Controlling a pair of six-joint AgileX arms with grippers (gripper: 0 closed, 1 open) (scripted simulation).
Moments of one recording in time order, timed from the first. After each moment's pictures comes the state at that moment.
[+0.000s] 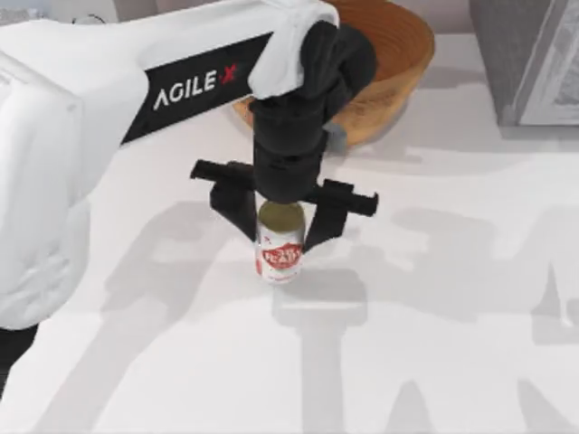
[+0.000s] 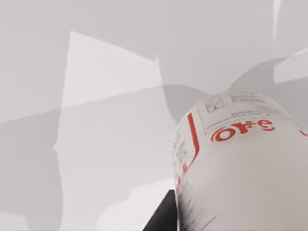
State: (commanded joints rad) left arm -0.68 2.26 1.91 -1.28 -0.01 -0.40; right arm 0.00 0.00 0.00 0.00 0.00 0.00
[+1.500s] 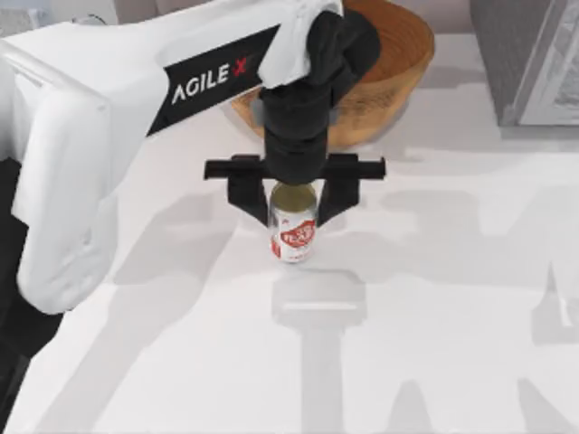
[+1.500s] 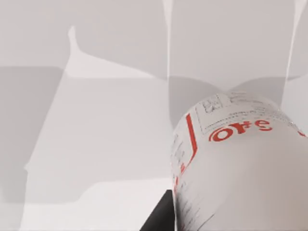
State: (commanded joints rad) left arm -0.65 2.35 2.04 -1.26 0.00 -0.62; right arm 0.00 0.00 0.00 0.00 0.00 0.00
